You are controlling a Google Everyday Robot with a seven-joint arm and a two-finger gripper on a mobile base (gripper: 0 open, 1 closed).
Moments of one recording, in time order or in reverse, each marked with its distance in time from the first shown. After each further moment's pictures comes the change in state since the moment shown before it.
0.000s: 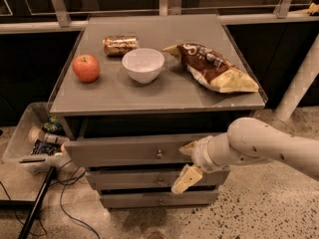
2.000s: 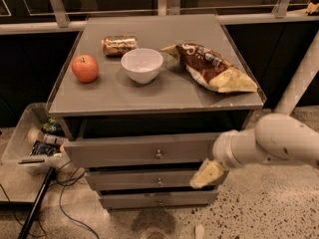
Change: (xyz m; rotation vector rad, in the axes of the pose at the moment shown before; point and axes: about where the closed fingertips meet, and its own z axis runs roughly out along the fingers) arm 0.012 -0.026 -0.059 0.123 0.010 0.002
